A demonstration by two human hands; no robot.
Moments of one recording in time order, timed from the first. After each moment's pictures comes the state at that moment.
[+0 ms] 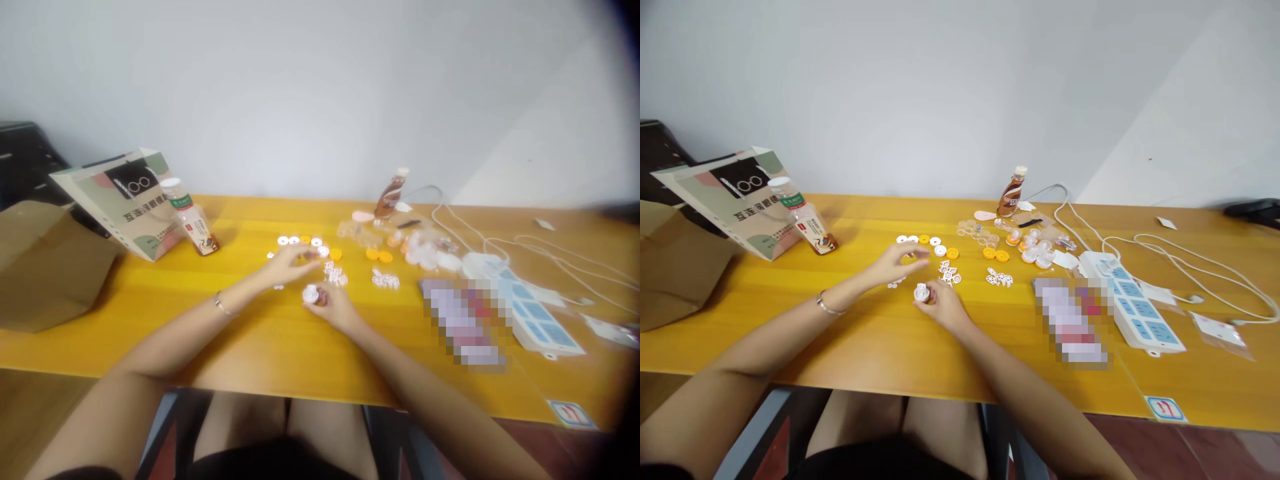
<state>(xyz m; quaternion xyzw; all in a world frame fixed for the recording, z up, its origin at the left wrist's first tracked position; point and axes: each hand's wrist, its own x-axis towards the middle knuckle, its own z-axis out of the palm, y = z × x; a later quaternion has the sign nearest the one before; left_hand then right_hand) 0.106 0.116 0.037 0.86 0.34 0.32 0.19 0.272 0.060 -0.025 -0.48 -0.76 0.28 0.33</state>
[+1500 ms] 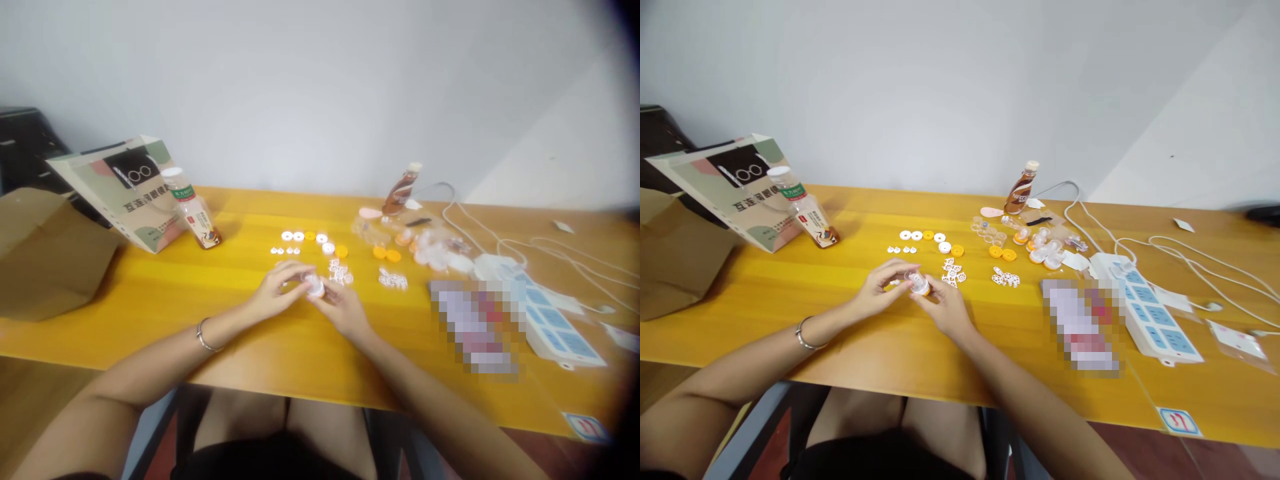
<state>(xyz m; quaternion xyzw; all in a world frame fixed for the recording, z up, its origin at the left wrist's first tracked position) 0.089 0.055 0.018 0.80 0.33 0.44 0.25 0.262 0.040 0.005 -0.39 -0.67 0.47 0.43</state>
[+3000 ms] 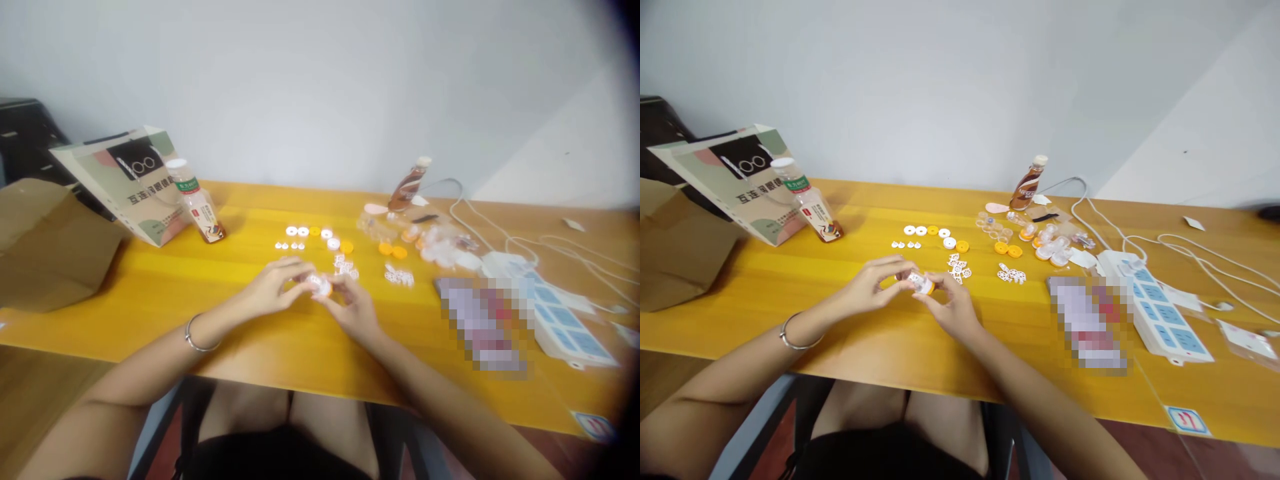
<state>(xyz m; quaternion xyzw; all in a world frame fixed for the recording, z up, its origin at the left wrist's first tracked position) 0.077 0.042 0.054 0.86 0.34 0.33 0.20 0.263 0.031 0.004 -0.37 -0.67 0.38 0.52</state>
